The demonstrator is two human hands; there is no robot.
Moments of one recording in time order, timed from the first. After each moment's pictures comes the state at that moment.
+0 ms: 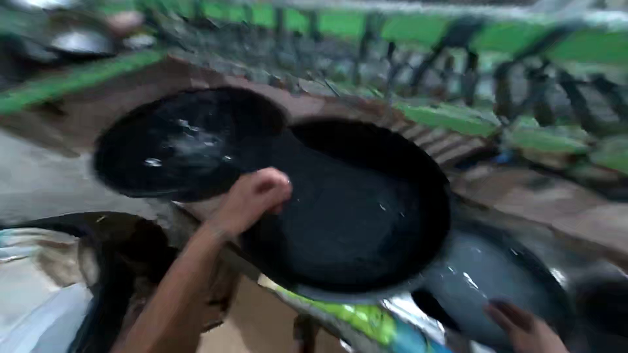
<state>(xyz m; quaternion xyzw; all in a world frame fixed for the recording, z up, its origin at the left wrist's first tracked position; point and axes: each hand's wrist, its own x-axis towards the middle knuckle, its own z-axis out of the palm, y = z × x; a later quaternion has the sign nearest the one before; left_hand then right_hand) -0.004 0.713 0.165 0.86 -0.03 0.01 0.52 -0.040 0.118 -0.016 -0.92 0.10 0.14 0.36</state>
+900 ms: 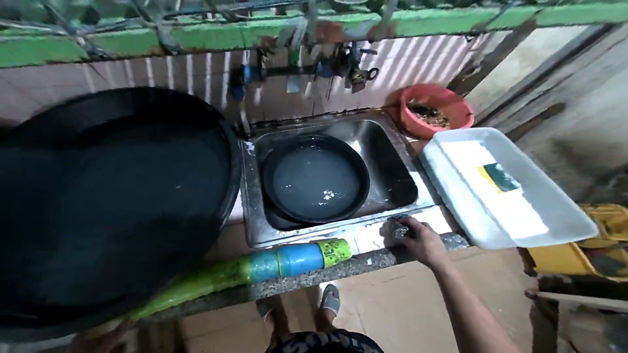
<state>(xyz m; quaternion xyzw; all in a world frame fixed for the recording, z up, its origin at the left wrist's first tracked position) -0.131 0.675 -0.015 0.89 0.22 -0.19 0.35 -0.232 -0.035 -0.042 -0.90 0.33 0.07 0.26</state>
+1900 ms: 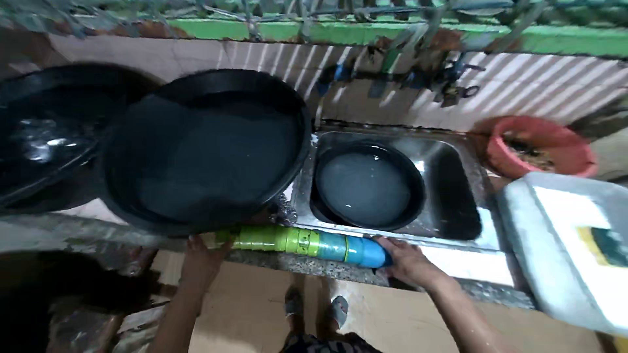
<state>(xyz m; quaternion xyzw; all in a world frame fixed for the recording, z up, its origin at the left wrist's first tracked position) -0.148 0.550 -0.014 0.94 0.24 -0.09 0.24 -0.172 0.060 -0.024 -0.94 -0.01 0.31 0.15</state>
